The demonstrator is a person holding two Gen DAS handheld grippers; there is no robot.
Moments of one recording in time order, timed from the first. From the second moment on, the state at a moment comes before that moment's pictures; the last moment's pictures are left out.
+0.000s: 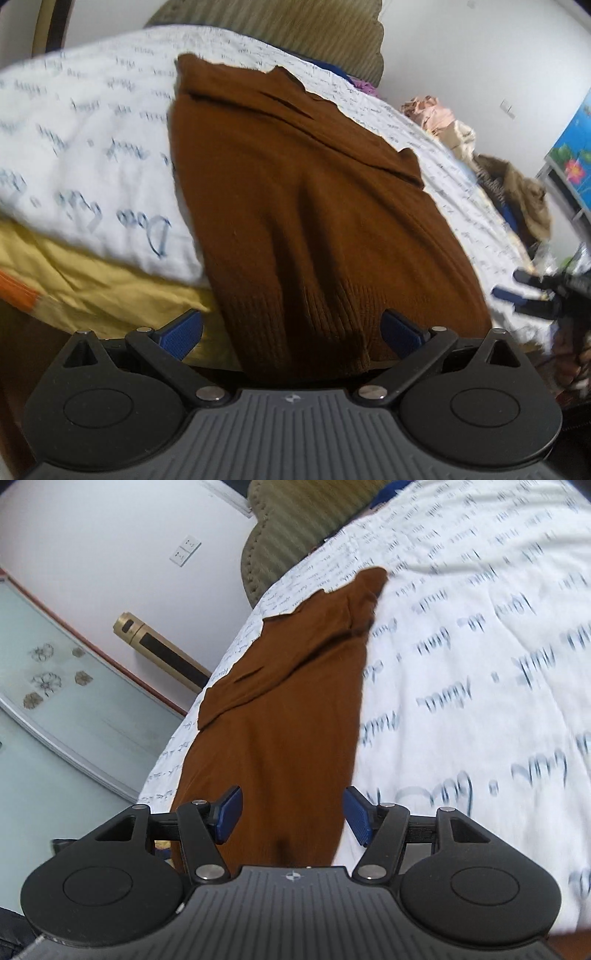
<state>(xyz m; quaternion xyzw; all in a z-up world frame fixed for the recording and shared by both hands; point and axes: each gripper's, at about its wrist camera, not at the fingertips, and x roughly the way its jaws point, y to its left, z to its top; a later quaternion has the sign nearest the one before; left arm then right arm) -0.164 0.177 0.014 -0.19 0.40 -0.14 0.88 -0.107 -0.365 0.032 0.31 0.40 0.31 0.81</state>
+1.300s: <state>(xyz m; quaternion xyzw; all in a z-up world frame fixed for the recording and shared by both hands) -0.174 0.215 -0.003 -0.31 0.36 -0.19 0.86 -0.121 -0.367 -0.017 0.42 0.41 0.35 0.73</state>
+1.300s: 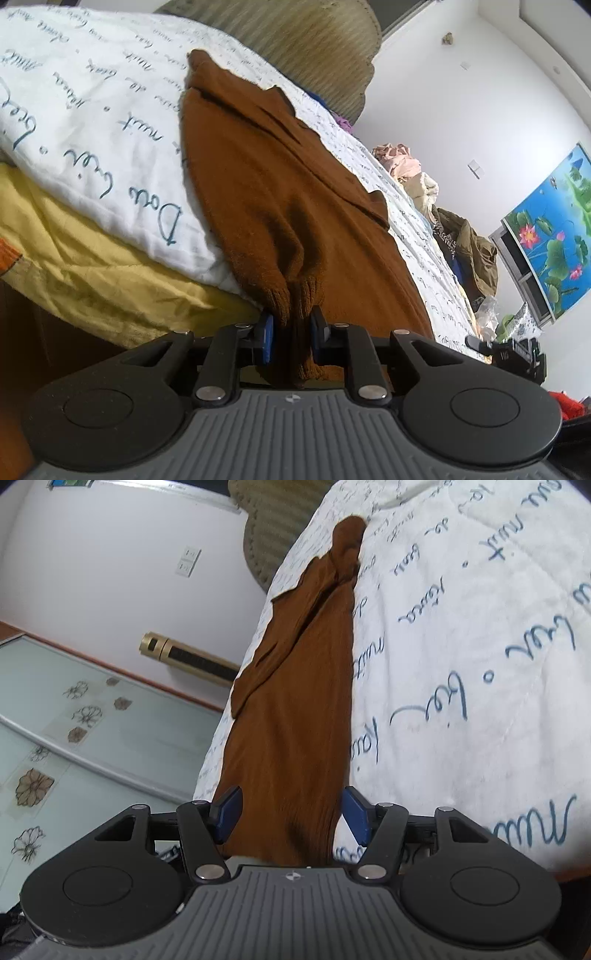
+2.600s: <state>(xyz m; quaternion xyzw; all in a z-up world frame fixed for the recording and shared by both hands) -0.161 0.235 -0.015 -0.39 0.35 -0.24 0.82 -0.127 -0.372 0.012 0.37 0.37 0.24 0.82</state>
